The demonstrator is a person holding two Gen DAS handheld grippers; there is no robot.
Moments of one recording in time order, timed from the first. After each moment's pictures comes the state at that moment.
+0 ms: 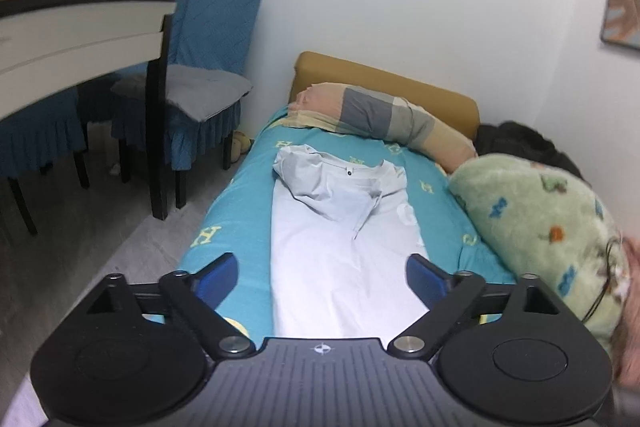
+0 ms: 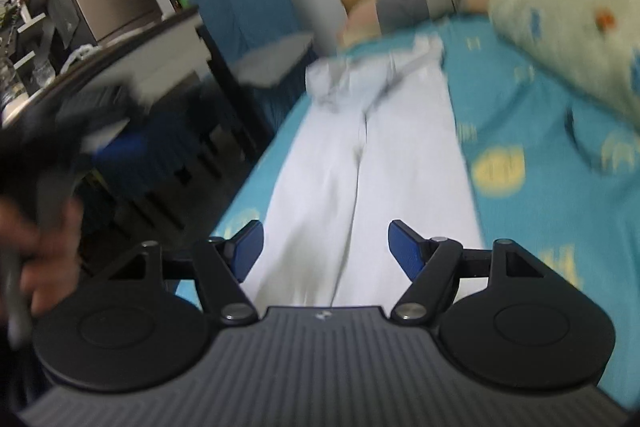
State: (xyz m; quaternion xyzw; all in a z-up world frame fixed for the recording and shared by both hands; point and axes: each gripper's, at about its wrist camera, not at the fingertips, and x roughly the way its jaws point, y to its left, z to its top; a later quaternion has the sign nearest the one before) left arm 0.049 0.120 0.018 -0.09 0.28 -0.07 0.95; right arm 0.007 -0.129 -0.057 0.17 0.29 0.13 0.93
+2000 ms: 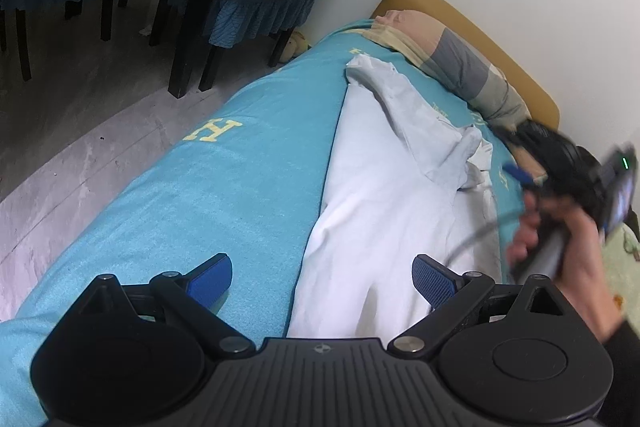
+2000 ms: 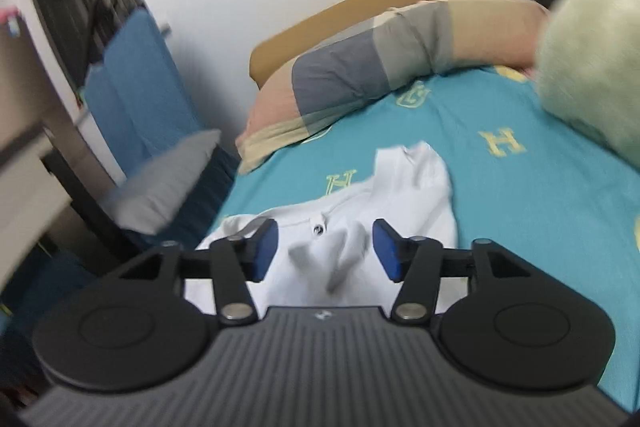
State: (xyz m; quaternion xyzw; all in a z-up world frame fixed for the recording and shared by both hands) left arm 0.198 0.151 -0.118 -0.24 0.40 -0.01 0.88; right arm 0.403 -0.164 -0.137 0.25 0.24 0.01 0.94
